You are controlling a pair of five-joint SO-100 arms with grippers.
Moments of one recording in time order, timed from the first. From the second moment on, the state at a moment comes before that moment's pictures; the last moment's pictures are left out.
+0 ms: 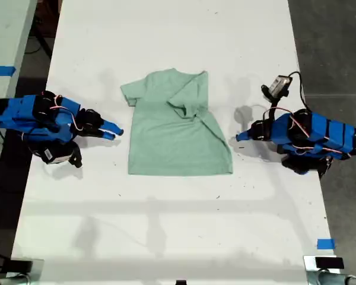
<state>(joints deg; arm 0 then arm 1) -6.0 182.1 170.0 62.5 -8.4 16.6 199.8 173.5 75.6 -20.0</state>
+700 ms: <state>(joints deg) -38.2 87.2 90.4 81.1 23.8 15.9 199.8 173.5 75.6 -20.0</state>
